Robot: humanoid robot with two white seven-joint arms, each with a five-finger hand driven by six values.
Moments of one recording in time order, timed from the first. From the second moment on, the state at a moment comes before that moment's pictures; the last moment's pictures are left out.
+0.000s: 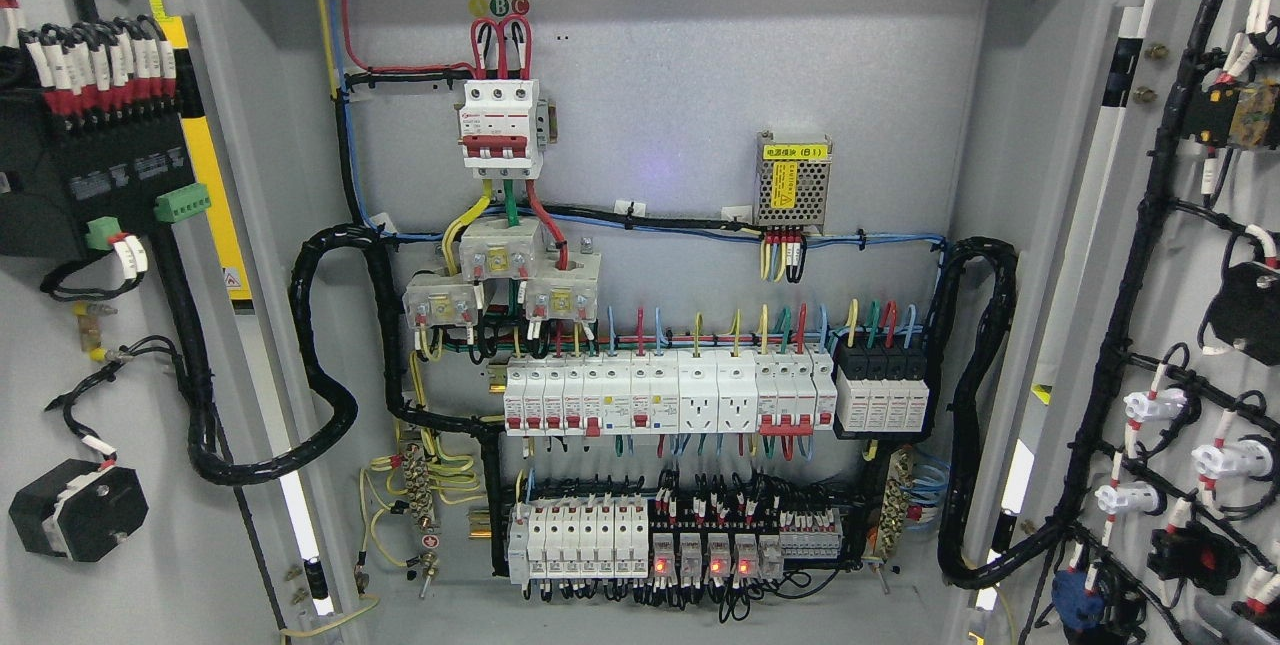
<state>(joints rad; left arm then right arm) 0.49 0.39 0.36 -1.79 0.65 -0.42 -0.45 0.45 -0.40 -0.31 -2.07 -0.64 -0.50 0.34</state>
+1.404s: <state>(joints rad) 0.38 0.59 0.40 -1.57 0.93 -0.27 -0.57 0.50 -0.38 -0.42 -2.03 -0.73 -0.50 0.34</state>
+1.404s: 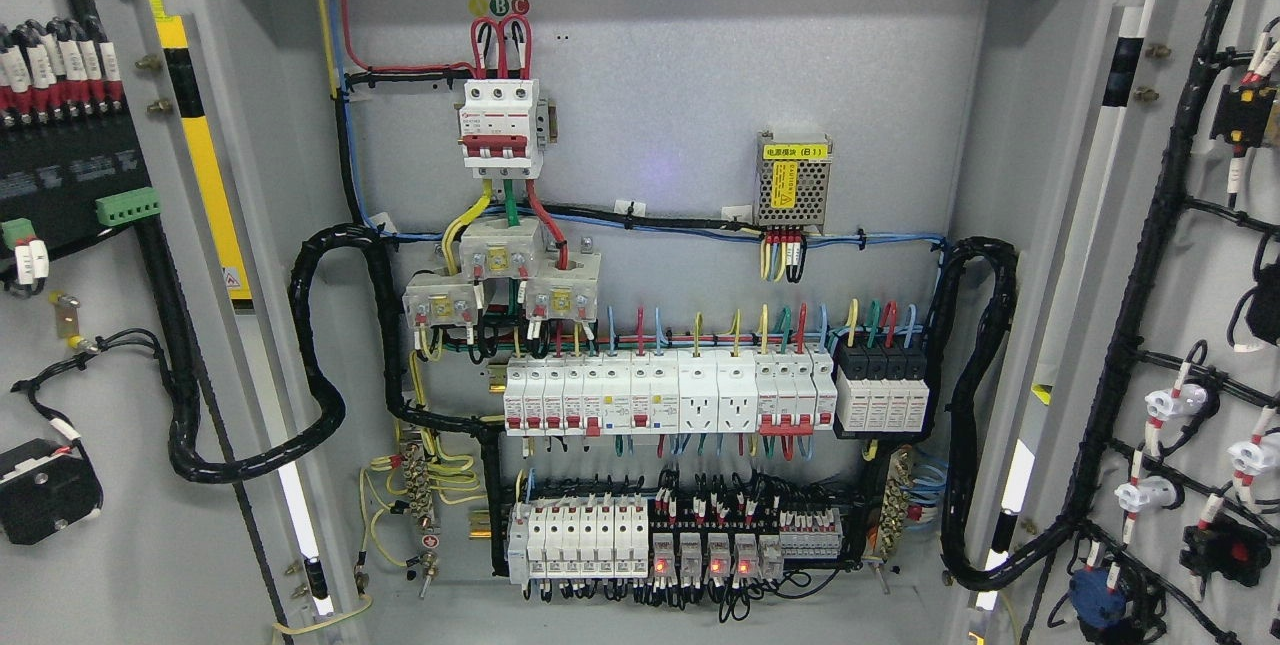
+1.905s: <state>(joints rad) 0.34 0.63 0.41 -1.48 0.94 -0.27 -0.58 0.50 -0.37 -0.45 -2.01 -0.73 -0.50 0.34</state>
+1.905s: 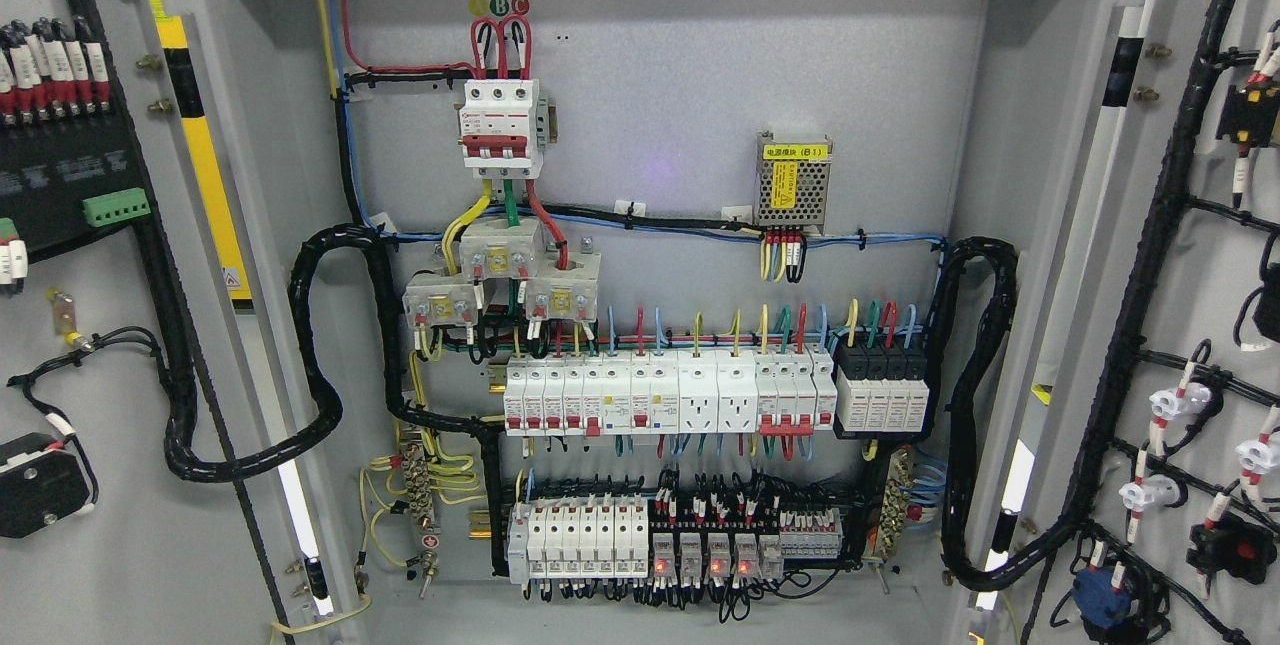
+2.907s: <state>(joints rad) 0.33 0.66 0.40 -1.46 0.94 -0.27 -0.57 0.50 -0.36 -0.49 -1.99 -0.73 -0.50 0.34</state>
